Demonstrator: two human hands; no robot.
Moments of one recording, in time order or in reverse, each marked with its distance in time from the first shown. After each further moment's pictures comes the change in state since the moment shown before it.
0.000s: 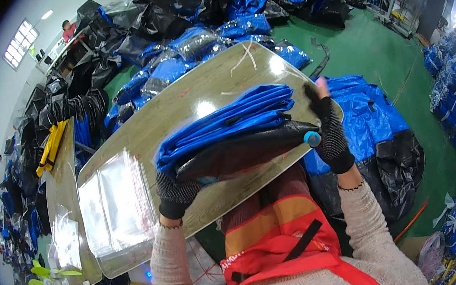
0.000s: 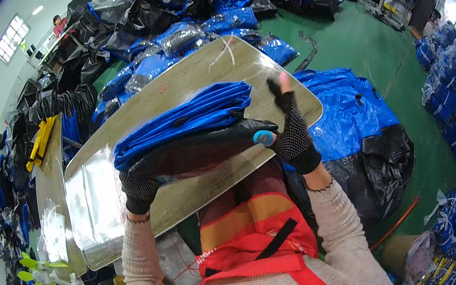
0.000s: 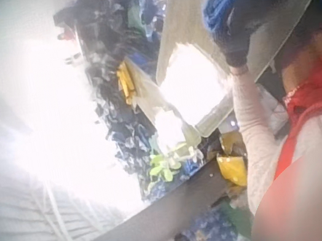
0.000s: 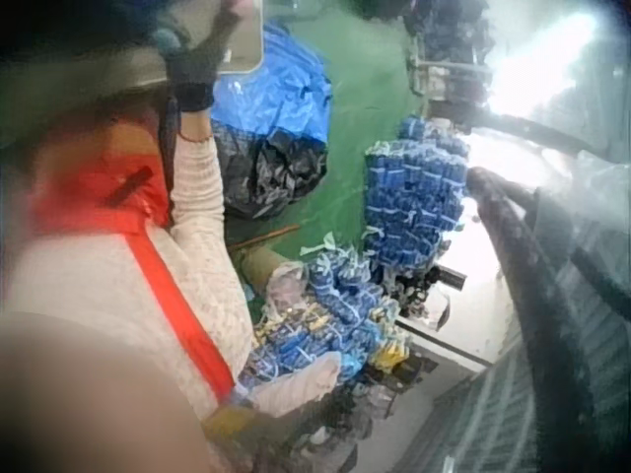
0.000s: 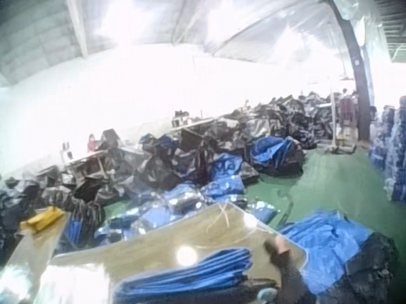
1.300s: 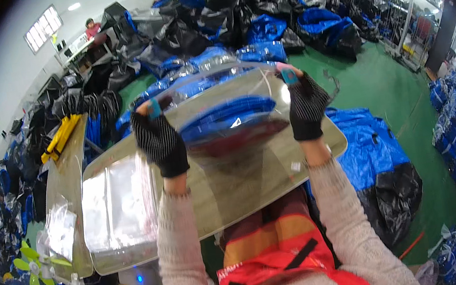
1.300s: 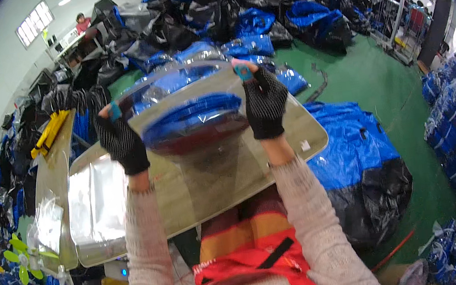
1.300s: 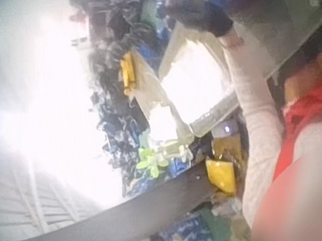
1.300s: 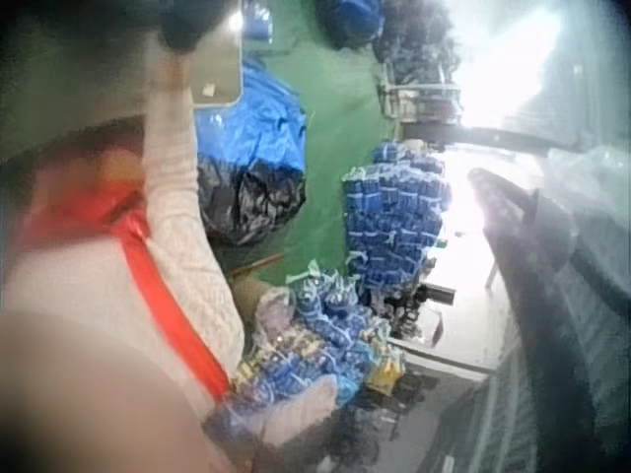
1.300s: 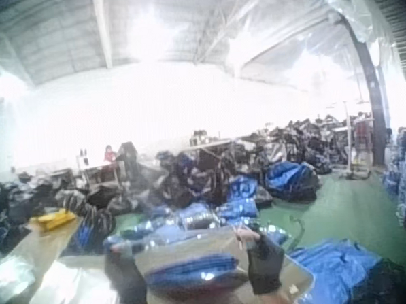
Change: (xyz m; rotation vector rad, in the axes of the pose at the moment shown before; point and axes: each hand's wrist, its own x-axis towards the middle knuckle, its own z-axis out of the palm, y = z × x) left_hand 0.112 0.031 -0.036 0.073 0.872 0.106; right_hand 0.097 -0.016 0.066 -0.203 0.203 -0.271
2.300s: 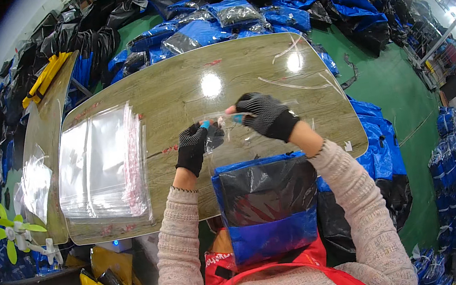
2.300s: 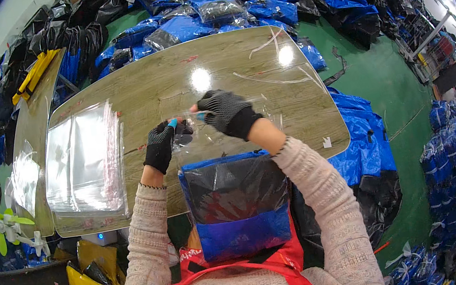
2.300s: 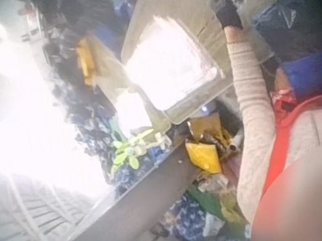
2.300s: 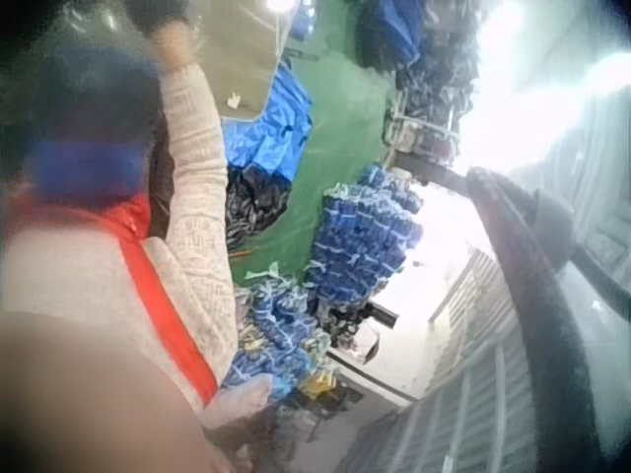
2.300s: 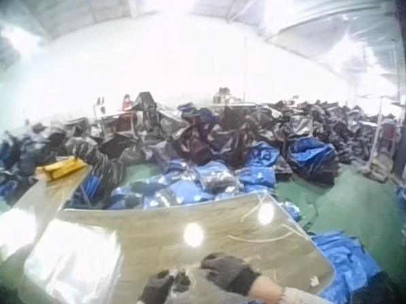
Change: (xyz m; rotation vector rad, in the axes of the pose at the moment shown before) left_hand -0.165 -0.128 -0.040 -0.657 -0.503 -1.319; right_hand -0.077 0.139 0.086 -0.171 -1.193 -0.103
